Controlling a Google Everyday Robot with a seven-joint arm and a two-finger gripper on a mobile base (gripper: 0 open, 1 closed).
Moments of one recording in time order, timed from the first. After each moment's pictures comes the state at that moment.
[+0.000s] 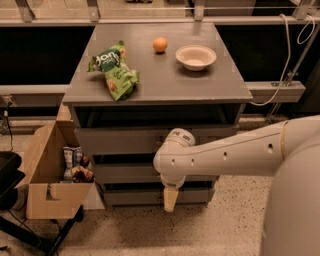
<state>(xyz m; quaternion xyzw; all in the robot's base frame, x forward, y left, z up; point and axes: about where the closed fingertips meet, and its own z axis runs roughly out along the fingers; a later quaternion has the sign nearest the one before) 0.536 -0.044 0.531 -0.64 0.76 -0.07 0.08</state>
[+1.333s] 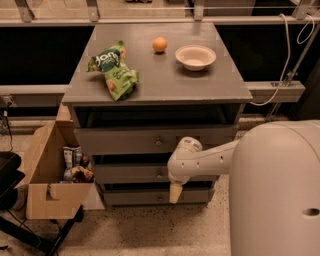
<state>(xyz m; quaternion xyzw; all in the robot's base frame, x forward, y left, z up) 0.610 -0.066 0.441 -0.64 0.76 -0.07 0.13</state>
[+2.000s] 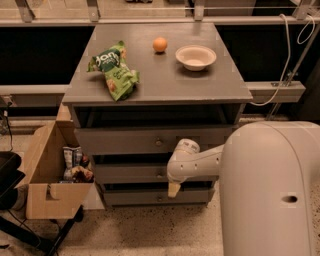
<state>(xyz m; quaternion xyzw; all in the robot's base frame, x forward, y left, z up) 0.633 -0.063 0.420 -0.64 0.75 -0.08 0.15</state>
